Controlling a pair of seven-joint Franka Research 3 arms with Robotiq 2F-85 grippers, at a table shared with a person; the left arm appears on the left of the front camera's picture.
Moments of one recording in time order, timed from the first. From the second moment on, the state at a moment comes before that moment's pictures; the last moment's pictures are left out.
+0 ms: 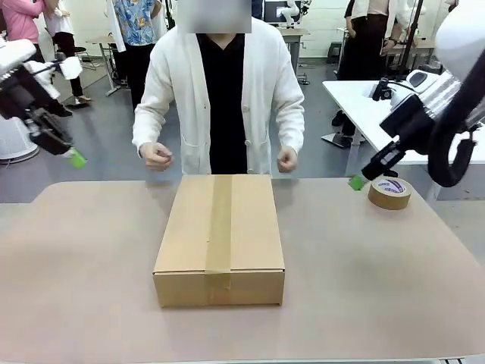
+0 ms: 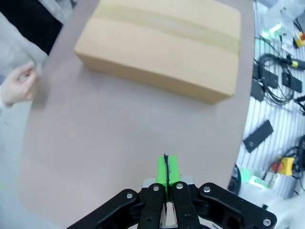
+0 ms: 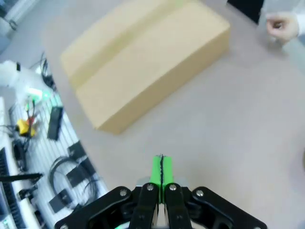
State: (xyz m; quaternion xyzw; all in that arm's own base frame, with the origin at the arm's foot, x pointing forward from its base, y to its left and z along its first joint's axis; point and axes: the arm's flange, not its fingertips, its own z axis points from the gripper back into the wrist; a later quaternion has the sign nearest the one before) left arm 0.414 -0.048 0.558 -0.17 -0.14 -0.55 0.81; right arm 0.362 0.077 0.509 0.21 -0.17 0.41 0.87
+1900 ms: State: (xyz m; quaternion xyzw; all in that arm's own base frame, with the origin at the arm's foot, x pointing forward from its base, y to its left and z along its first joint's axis) left arm 0.395 -0.014 0.575 -0.16 -0.12 -0.56 0.80; right arm 0.307 0.072 0.548 0.18 -0.15 0.41 0.88
